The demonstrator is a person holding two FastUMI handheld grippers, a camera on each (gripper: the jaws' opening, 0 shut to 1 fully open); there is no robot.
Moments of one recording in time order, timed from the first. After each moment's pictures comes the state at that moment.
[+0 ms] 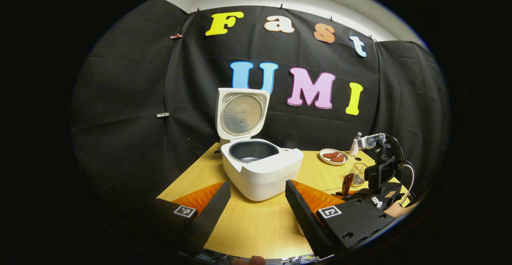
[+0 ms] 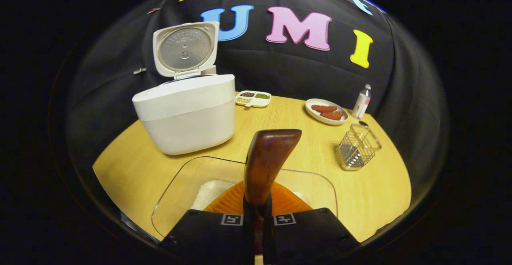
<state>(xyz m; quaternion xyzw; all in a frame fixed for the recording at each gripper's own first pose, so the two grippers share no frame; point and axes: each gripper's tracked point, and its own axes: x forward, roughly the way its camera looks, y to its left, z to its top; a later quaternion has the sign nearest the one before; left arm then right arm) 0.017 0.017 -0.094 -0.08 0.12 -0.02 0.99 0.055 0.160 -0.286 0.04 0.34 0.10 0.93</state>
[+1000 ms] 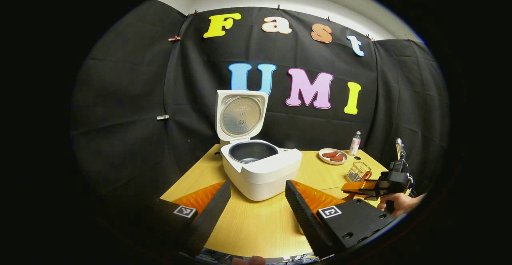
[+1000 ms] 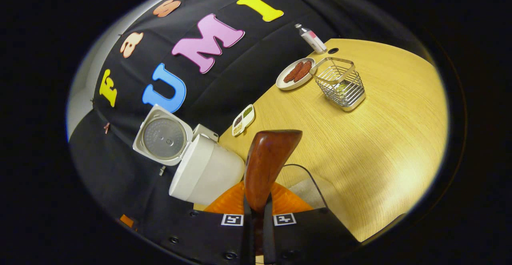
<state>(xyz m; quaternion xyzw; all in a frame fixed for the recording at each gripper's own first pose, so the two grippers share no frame) 0.008 0.013 -0.092 -0.07 0.11 -0.02 0.99 0.071 0.108 -0.259 0.46 0.31 0.04 0.83</state>
